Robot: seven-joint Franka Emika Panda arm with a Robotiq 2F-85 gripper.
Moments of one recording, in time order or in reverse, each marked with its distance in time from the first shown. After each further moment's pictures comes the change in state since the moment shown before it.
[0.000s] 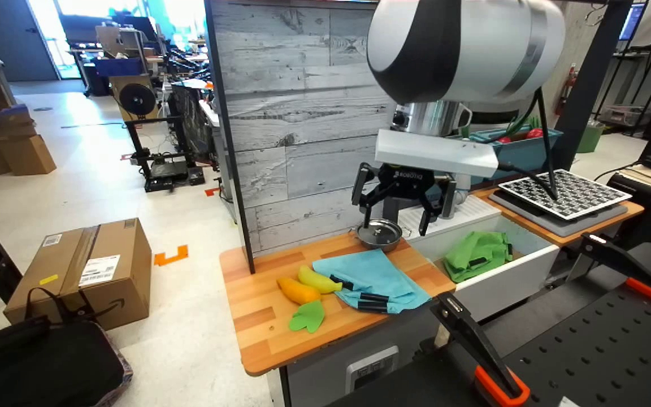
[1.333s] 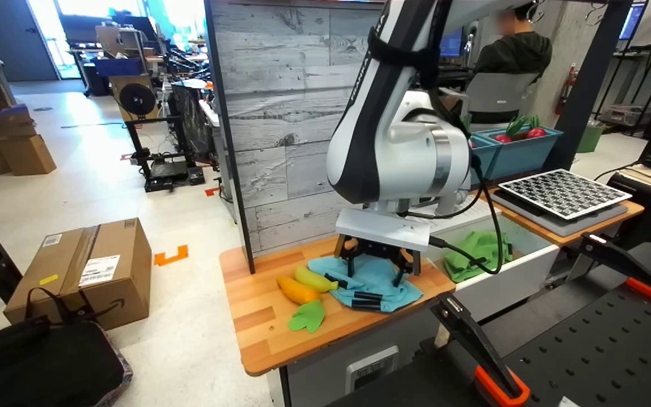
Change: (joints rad) arm 0.084 0.420 -0.062 0.379 0.122 -0.048 0.119
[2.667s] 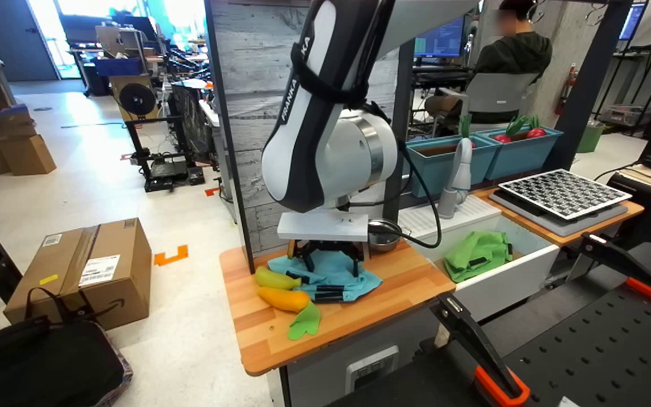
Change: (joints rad) arm 0.194 0.119 -0.103 0.291 -0.181 -0.200 0.167
